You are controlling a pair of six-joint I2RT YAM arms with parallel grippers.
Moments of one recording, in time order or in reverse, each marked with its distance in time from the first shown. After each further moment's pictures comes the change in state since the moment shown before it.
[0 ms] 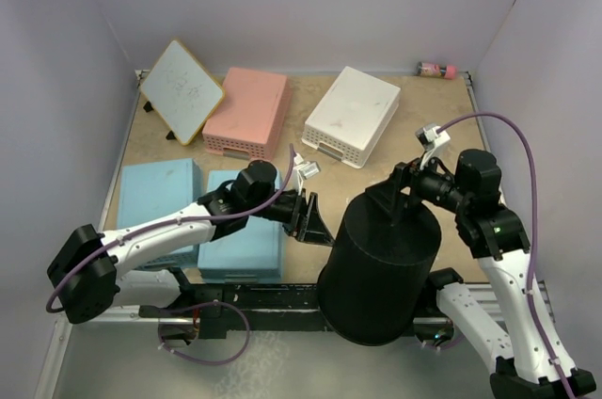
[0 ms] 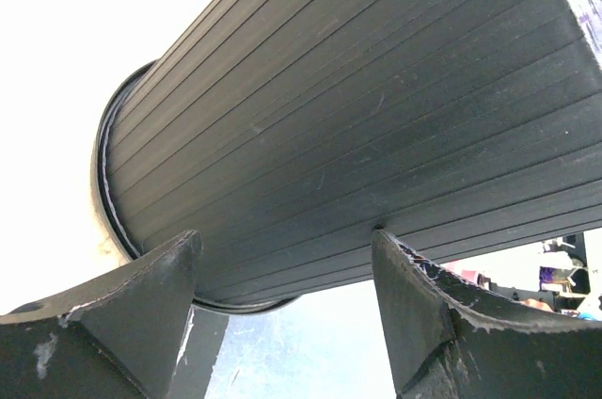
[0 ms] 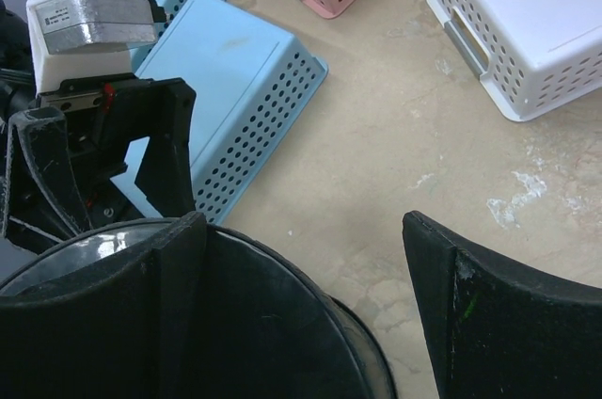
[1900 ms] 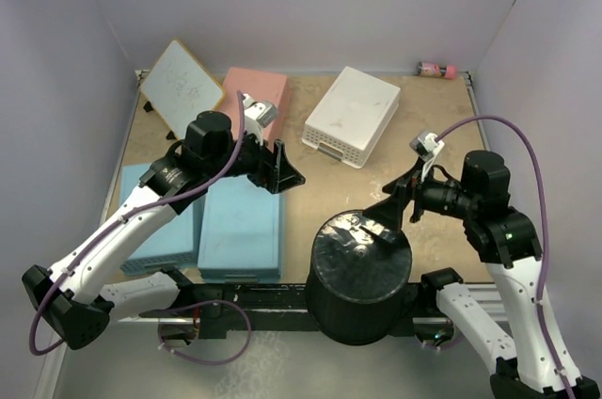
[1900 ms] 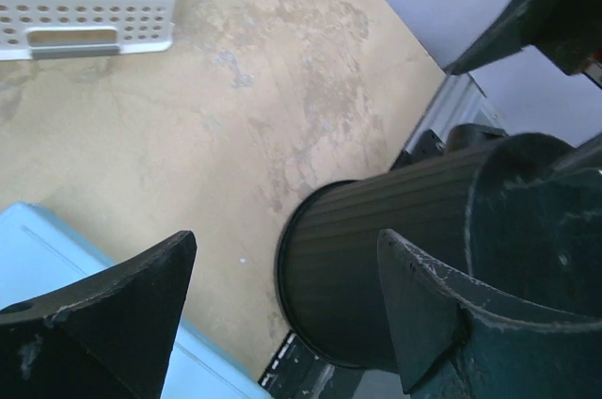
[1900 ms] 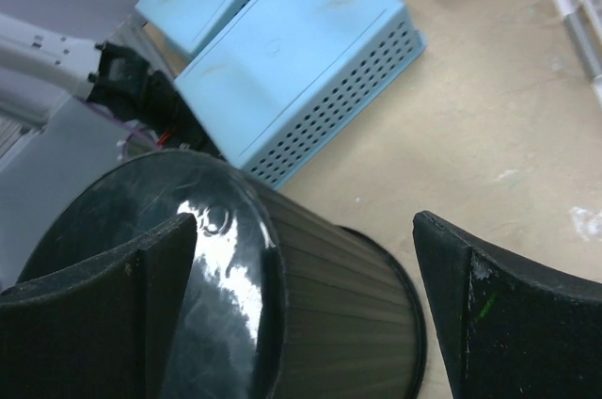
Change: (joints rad) left arm 0.247 -0.114 0.419 -0.546 -0.264 0.410; right arm 0.002 -0.017 0.107 -0.137 -0.190 -0.053
